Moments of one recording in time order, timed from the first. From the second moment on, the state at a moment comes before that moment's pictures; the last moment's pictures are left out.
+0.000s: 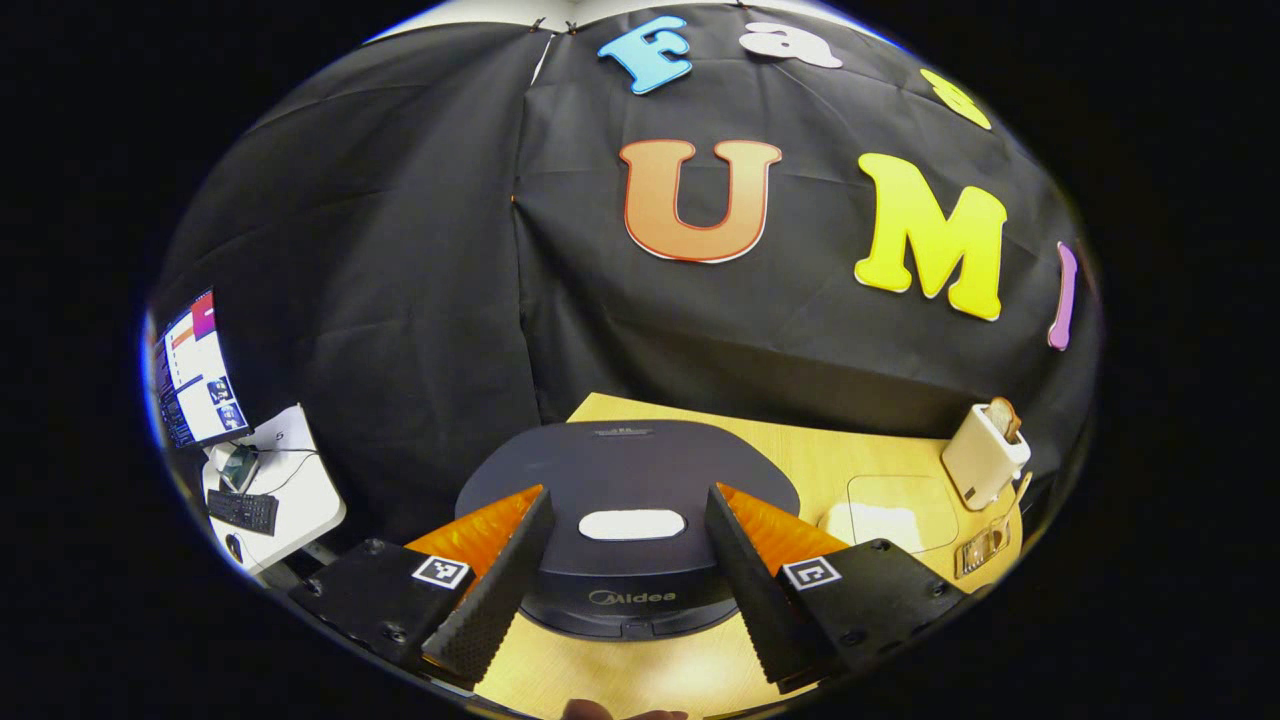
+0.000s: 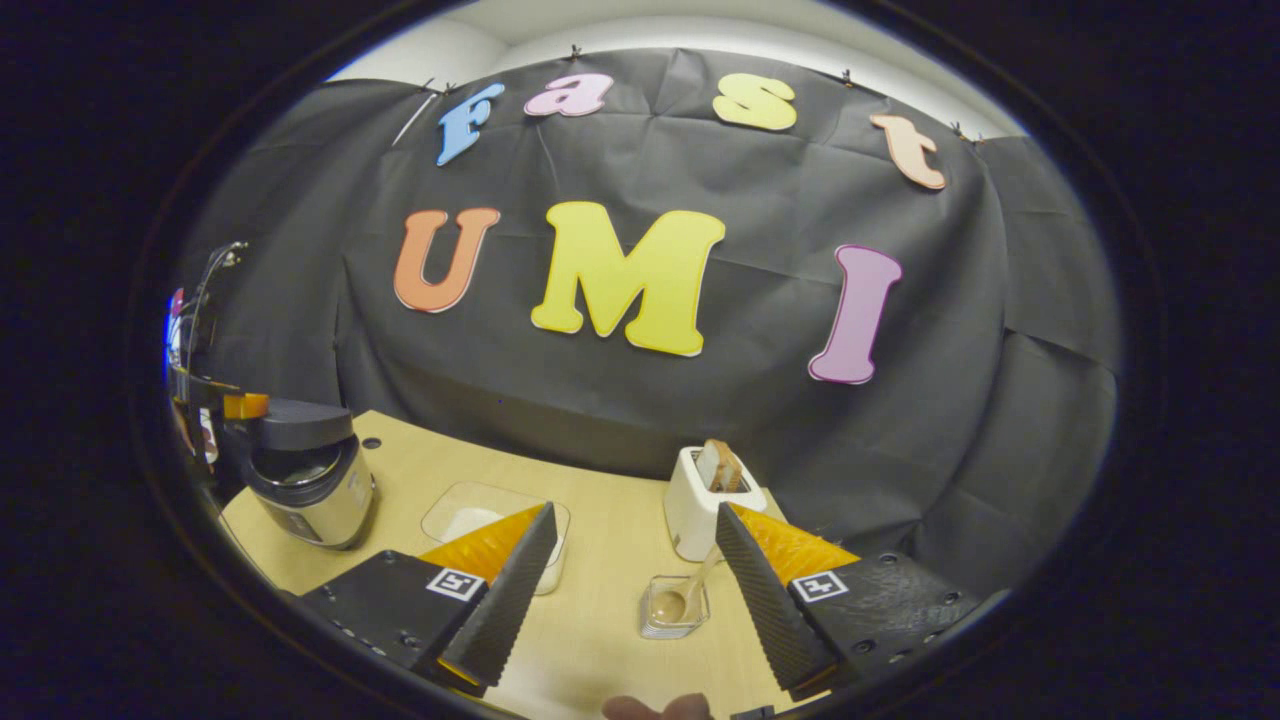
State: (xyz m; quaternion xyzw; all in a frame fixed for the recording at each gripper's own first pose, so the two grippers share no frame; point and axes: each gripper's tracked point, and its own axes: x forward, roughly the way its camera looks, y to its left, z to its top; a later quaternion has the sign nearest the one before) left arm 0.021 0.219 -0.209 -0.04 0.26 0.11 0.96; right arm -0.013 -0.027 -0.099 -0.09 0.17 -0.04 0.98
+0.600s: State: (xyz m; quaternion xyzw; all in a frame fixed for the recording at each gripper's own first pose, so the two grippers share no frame) left arm 0.004 0.208 -0.264 -0.04 0.26 0.13 0.96; right arm -0.017 -0.016 -0.094 -0.11 0.17 -0.03 0.98
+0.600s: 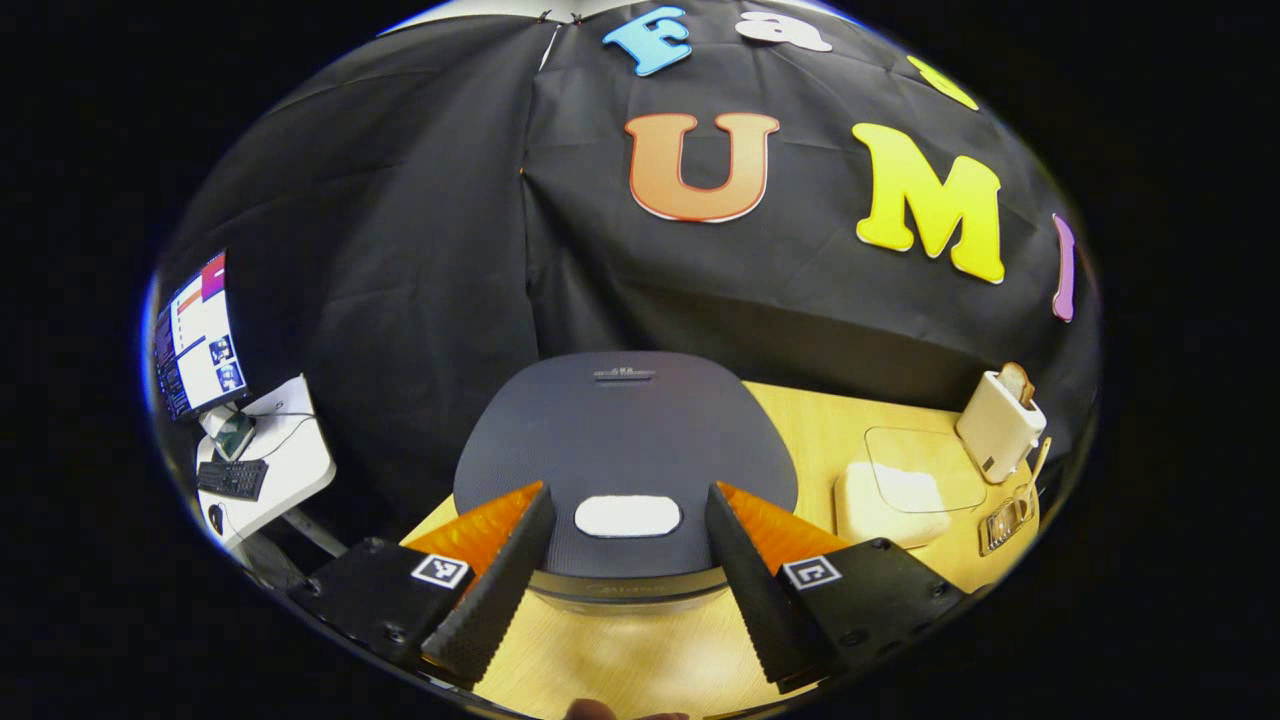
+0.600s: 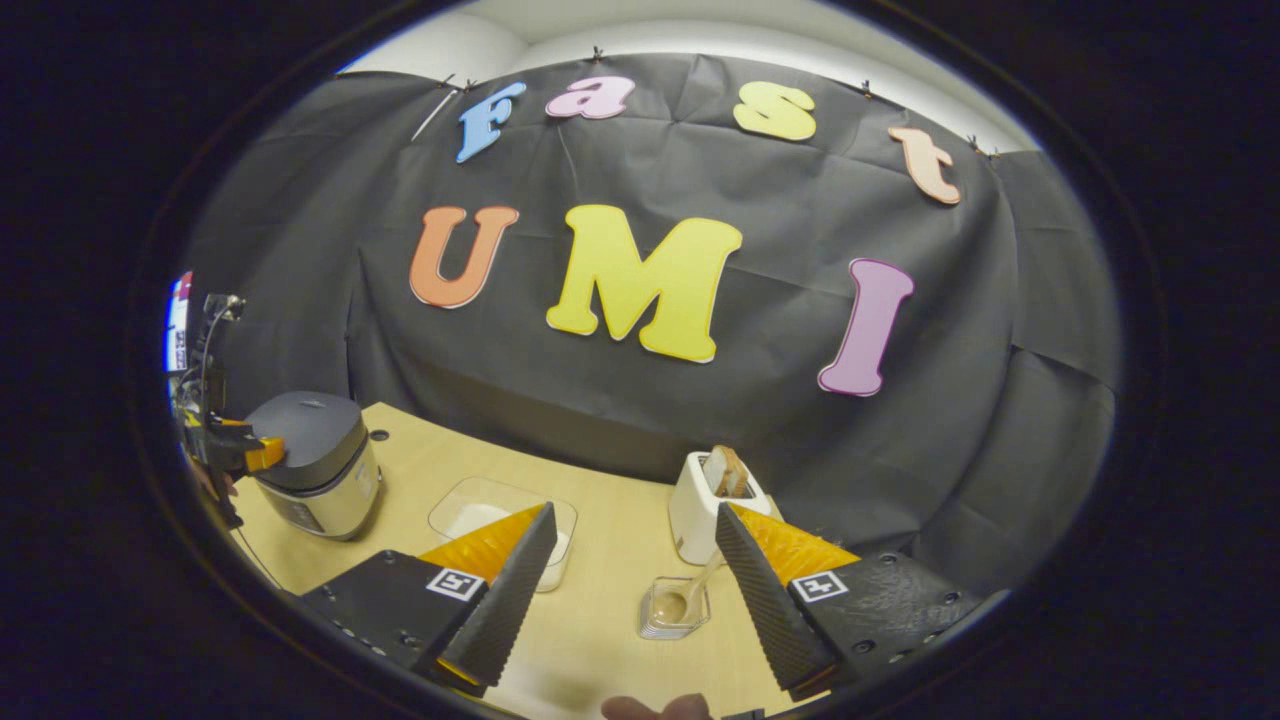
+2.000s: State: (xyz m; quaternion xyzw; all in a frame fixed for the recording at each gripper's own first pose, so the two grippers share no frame) left arm 0.013 0.113 -0.096 -0.02 0.11 0.05 0.99; right arm -0.020 -0.025 -0.065 -0.04 0.12 -0.04 0.99
